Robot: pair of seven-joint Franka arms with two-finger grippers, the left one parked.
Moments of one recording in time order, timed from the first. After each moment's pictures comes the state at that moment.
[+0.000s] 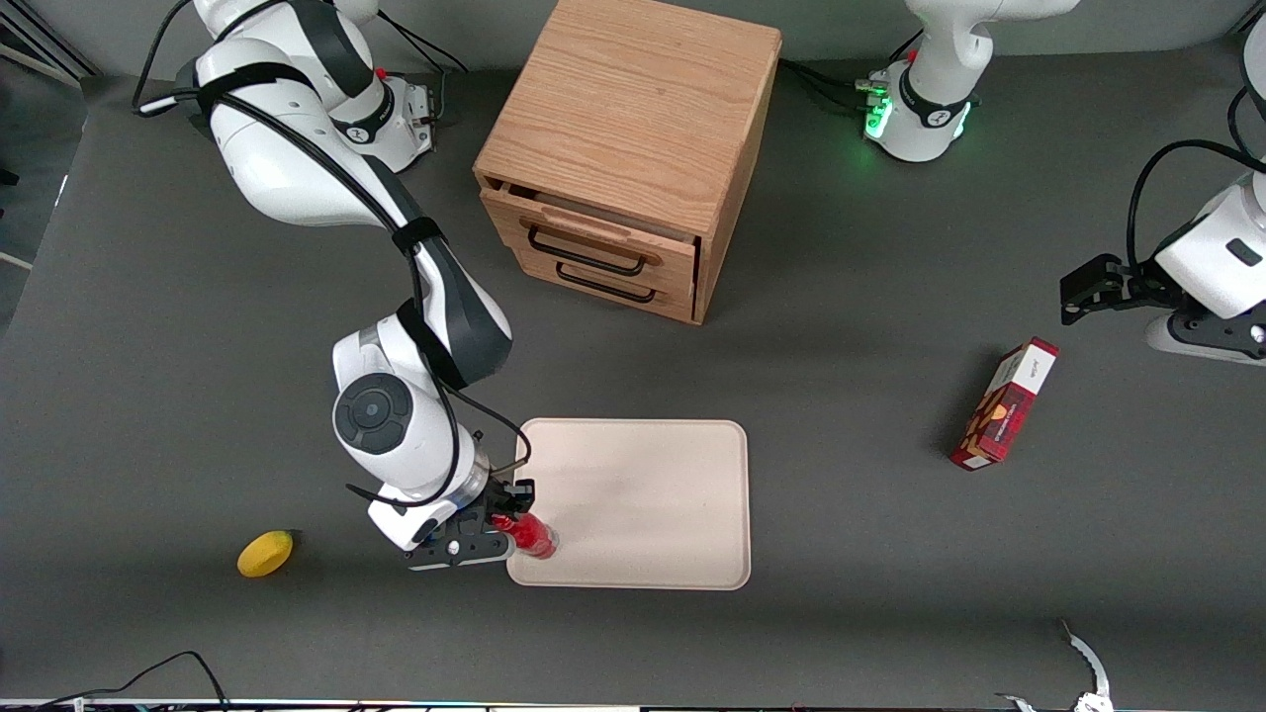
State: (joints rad) arm 0.34 0.90 0.12 -0.98 -0.12 2.03 0.36
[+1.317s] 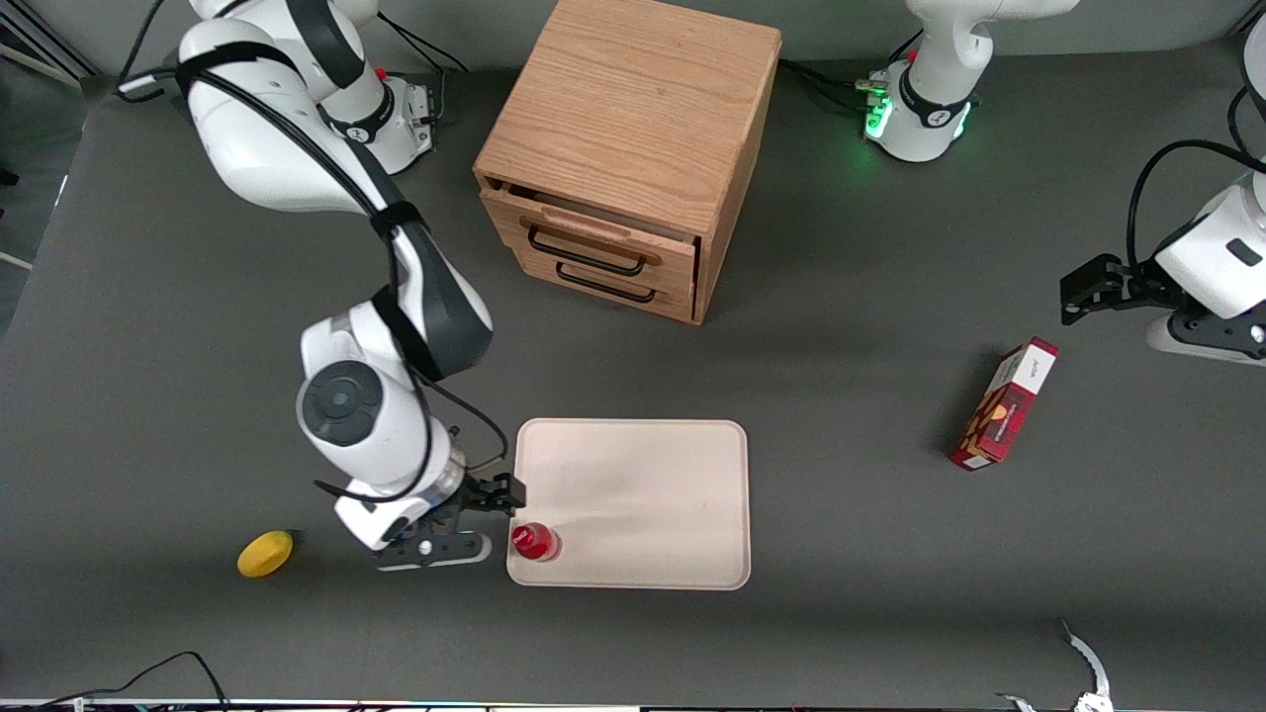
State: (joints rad) arm 0.31 0.82 0.11 -0.99 -0.11 1.96 0.36
